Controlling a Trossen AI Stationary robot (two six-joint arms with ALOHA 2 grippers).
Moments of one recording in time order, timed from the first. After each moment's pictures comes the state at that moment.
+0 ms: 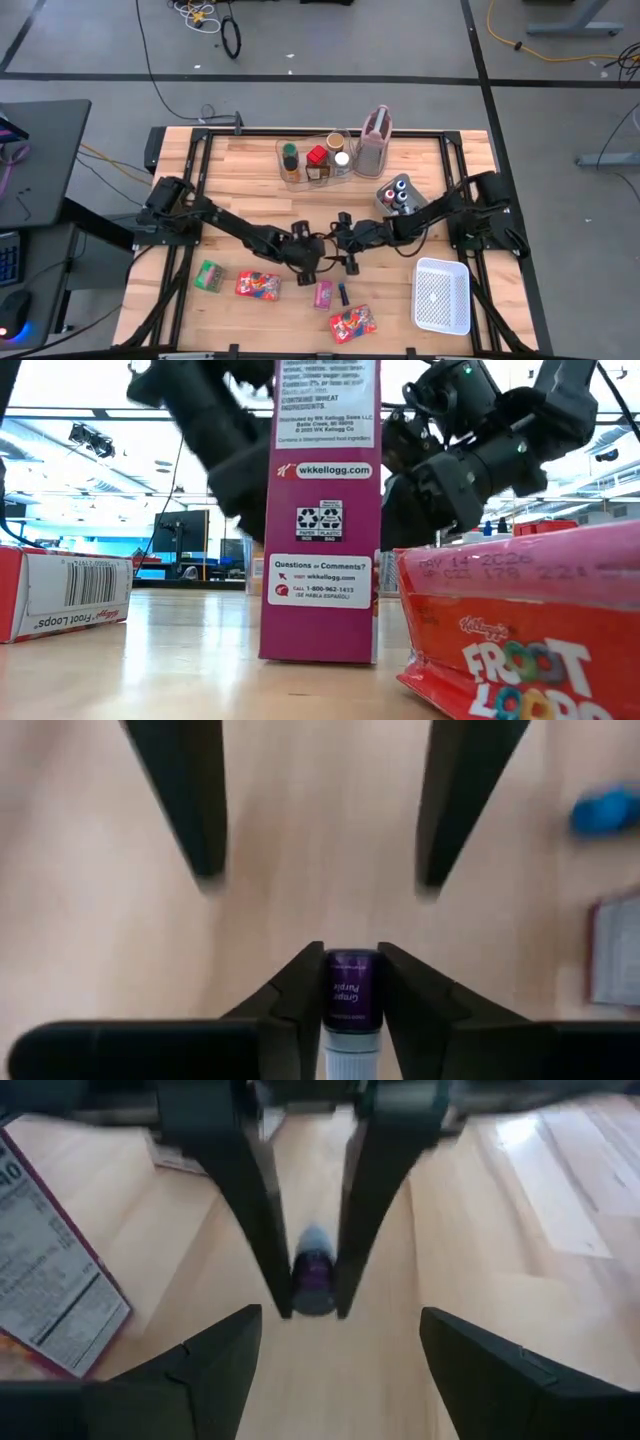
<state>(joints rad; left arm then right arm) -0.33 1.89 1.10 -0.19 -0.34 -0.37 0.19 1.86 0.73 0.65 0.07 -0.04</state>
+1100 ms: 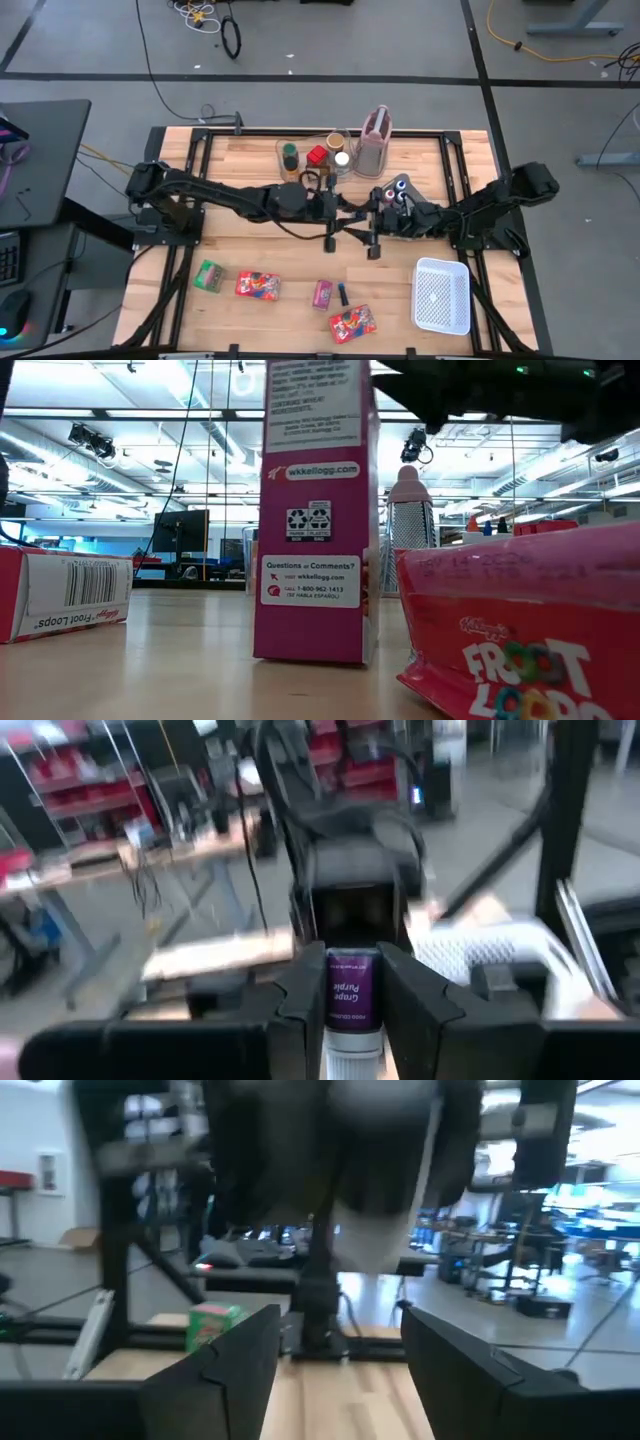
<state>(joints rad) -0.15 1.68 1.26 0.36 -0.15 0.17 0.23 1.47 0.46 1.21 0.25 -0.14</state>
